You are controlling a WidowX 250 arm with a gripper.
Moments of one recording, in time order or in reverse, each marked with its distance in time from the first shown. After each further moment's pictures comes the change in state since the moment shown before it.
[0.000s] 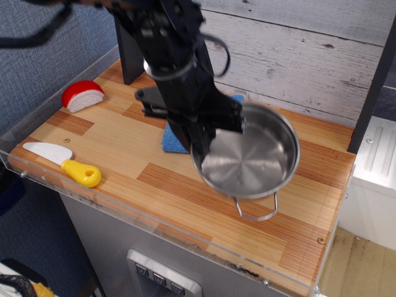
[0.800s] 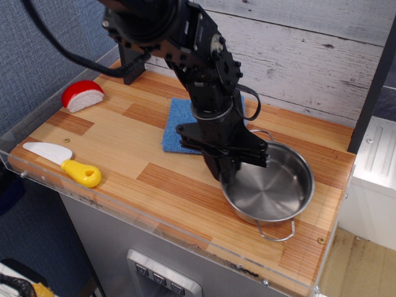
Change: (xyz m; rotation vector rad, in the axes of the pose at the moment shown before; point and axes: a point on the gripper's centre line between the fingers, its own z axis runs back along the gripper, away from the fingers) arm 0.012 -0.009 -0.073 -0.004 0.079 -0.021
